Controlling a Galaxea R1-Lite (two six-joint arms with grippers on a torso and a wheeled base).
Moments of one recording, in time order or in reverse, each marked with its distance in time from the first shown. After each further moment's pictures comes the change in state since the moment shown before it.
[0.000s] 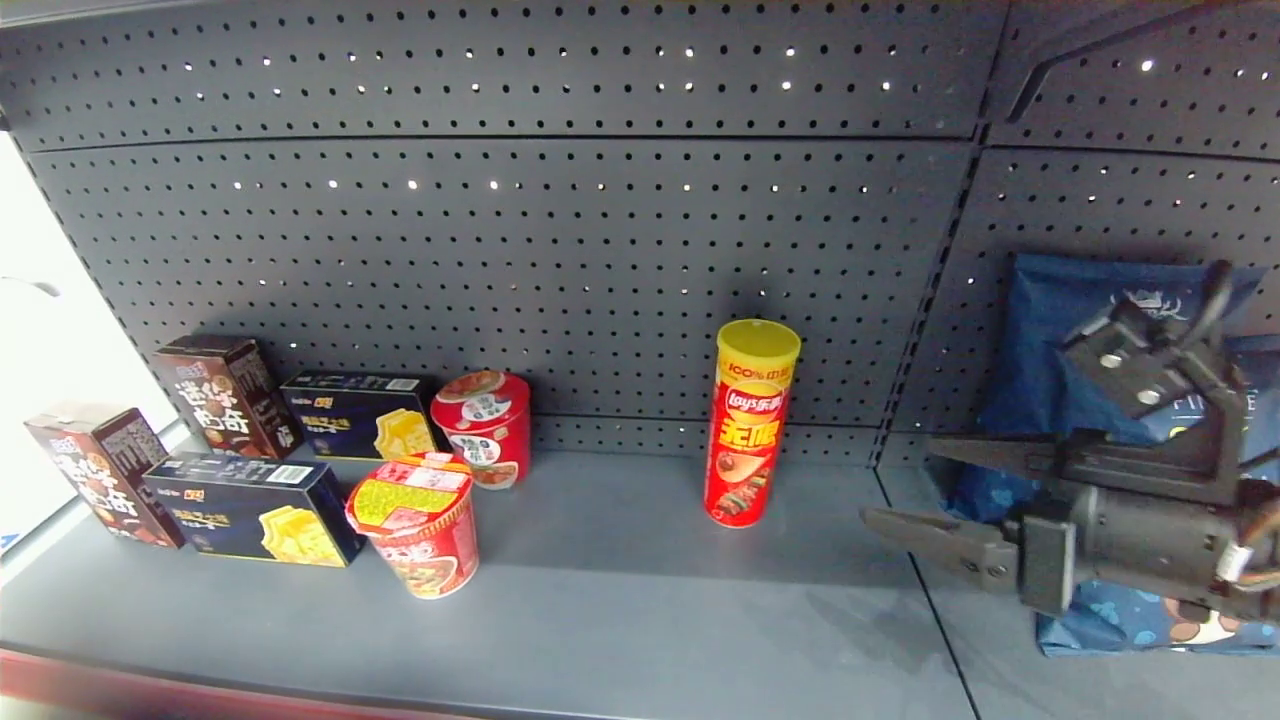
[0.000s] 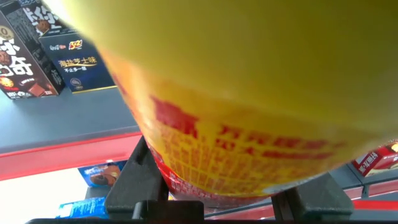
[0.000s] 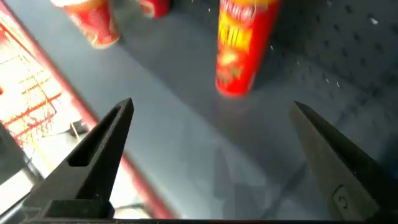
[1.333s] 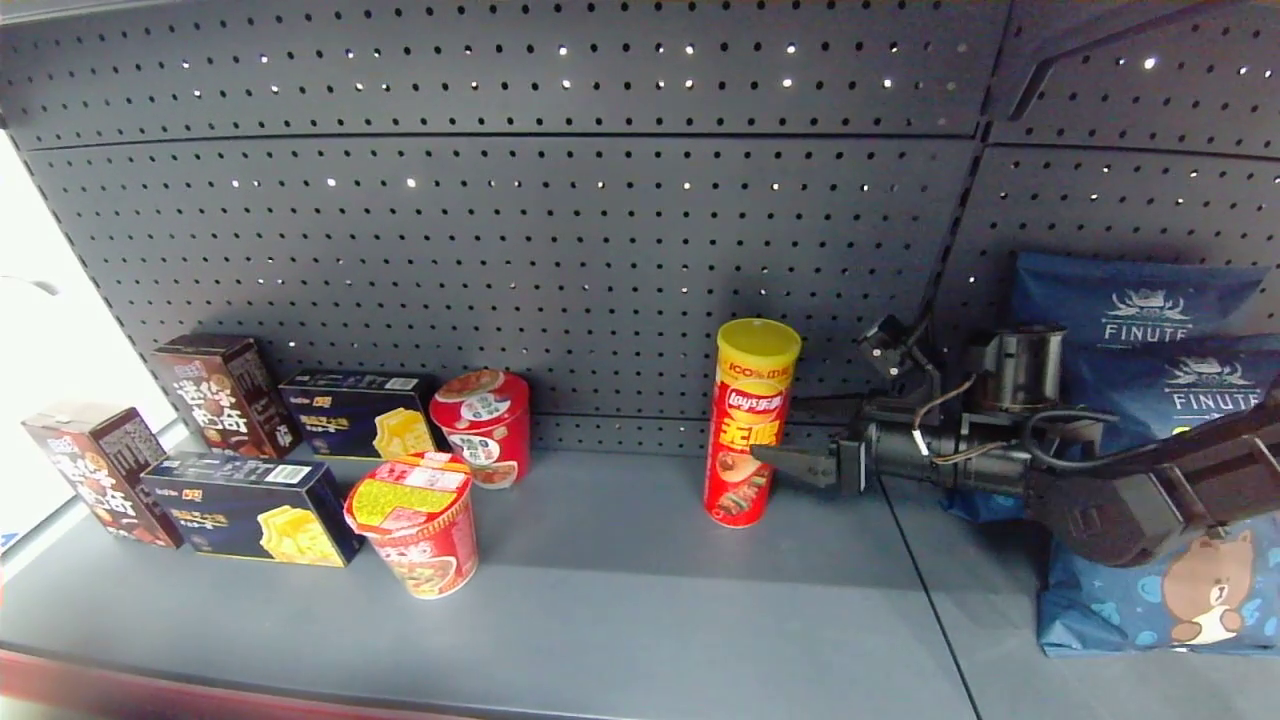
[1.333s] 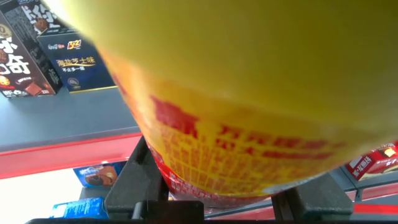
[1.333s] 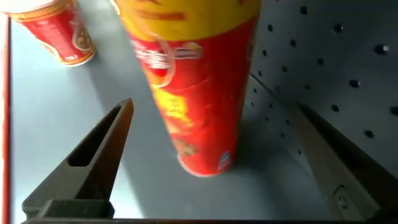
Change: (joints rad) left arm 0.000 0.001 -0.009 -0.001 0.000 -0.027; right arm -0.232 0.611 -0.251 -0.413 0.465 -0.091
